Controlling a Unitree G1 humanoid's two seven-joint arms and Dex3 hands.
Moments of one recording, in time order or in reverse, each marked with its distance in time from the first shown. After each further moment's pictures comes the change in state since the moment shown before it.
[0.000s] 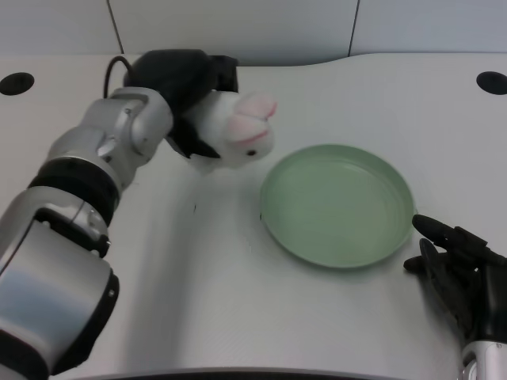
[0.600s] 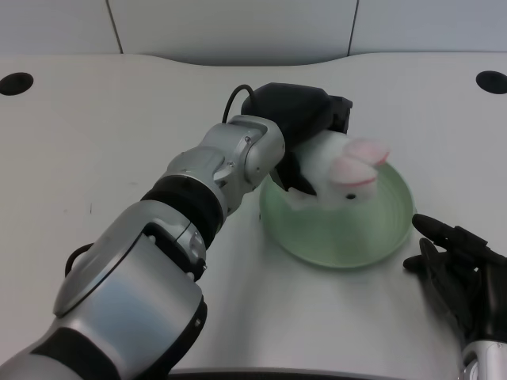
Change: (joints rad) left arm -0.025 -0.256 -0.073 0.021 0.034 0.074 0.000; right arm -0.001 0.001 -0.006 -0.001 0.020 0.001 0.028
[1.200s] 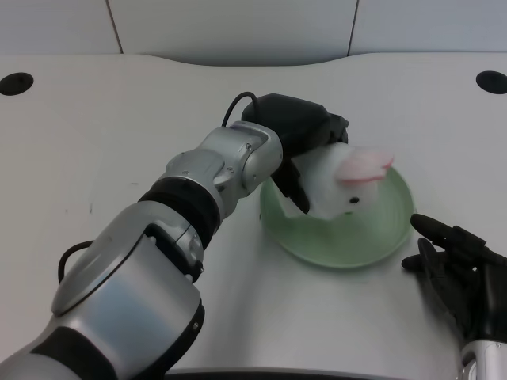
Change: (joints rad) left arm 0.000 0.012 -0.052 0.018 0.058 -0.018 -0.039; right arm 0.000 0.003 0.003 -0.003 -0.001 -0.002 0.003
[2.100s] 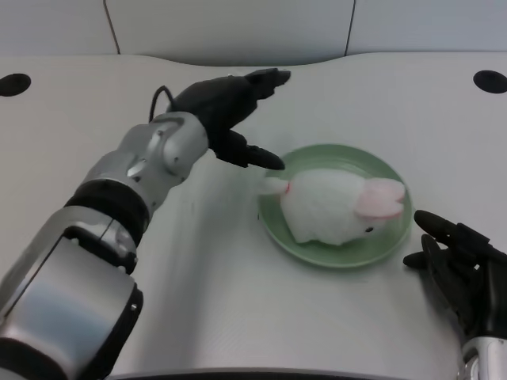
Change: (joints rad) left arm 0.091 0.188 0.229 -0.026 -0.206 -0.115 -0.027; right arm 0.002 0.007 -0.023 -0.034 0.036 0.041 0.036
